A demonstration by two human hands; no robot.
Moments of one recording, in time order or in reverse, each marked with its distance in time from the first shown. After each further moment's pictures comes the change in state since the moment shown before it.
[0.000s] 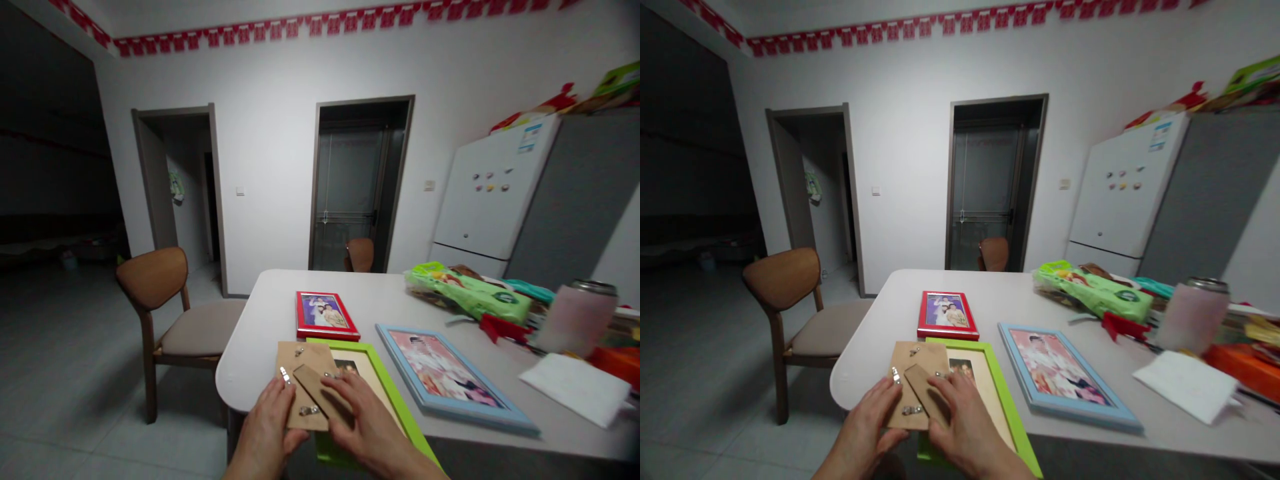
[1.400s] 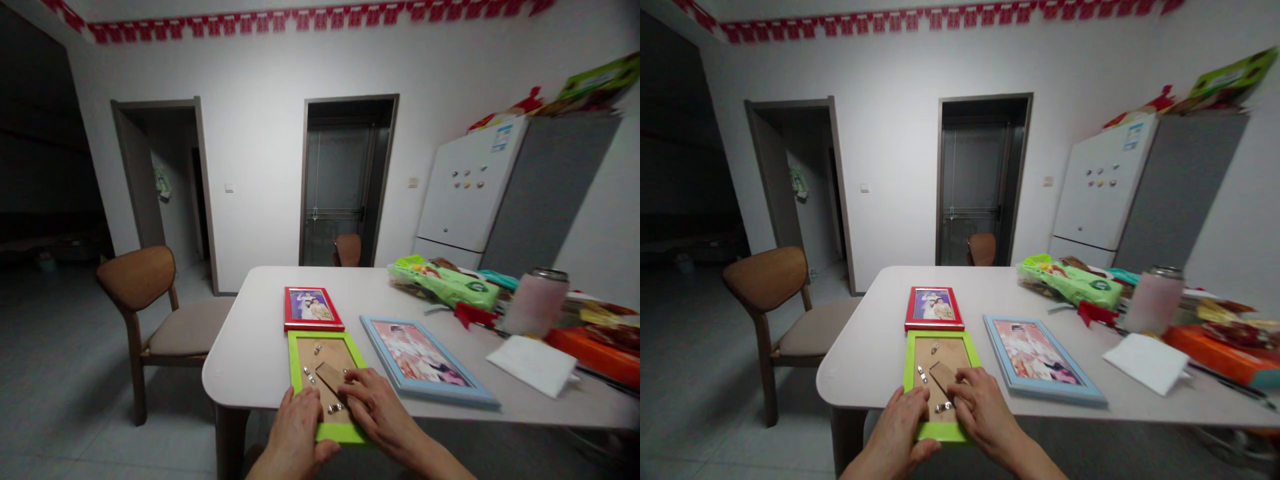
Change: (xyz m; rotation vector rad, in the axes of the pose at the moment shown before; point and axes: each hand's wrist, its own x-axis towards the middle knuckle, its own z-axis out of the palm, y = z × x) left_hand 0.009 0.045 0.041 -0.109 -0.196 0.120; right_hand -0.022 0.054 -0.021 -0.211 -0.002 -0.048
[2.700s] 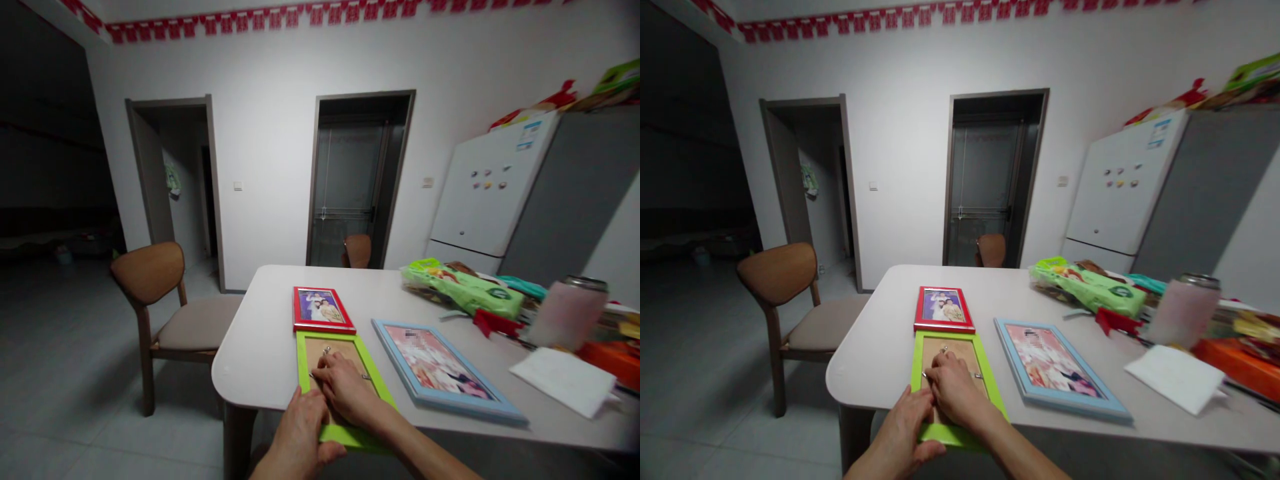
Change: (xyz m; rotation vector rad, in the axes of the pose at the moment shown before) left_hand 0.002 -0.013 -0.002 -0.113 0.075 0.052; right_hand 0.062 -0.023 0.036 -0.120 -0.140 -0.107
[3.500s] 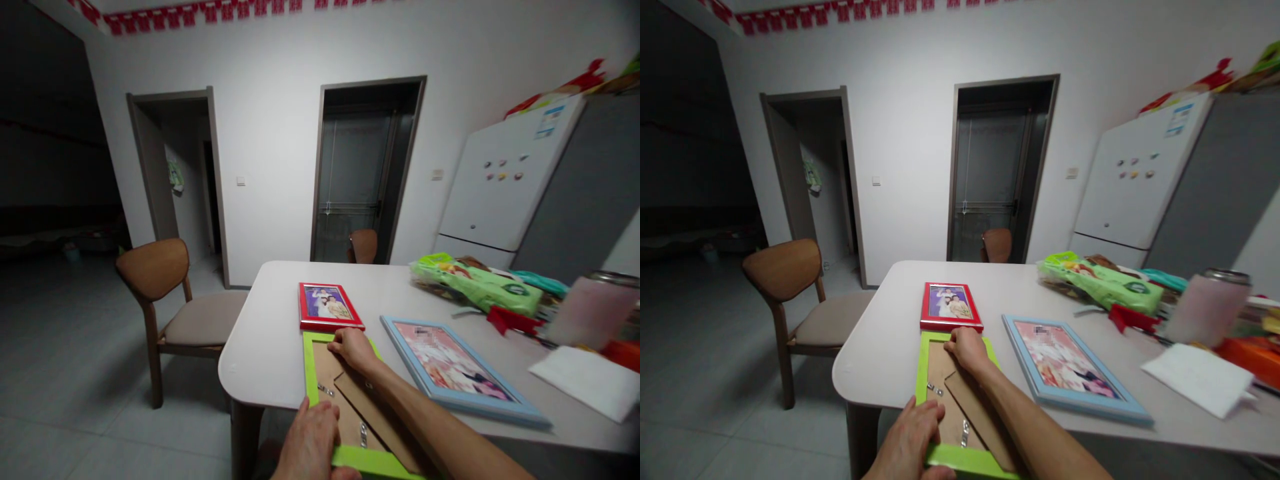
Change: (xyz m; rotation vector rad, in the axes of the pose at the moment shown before) left_hand -0.014 -0.008 0.006 0.051 -0.085 0.058; right_hand 0.056 0.059 0.022 0.146 0.063 0.465
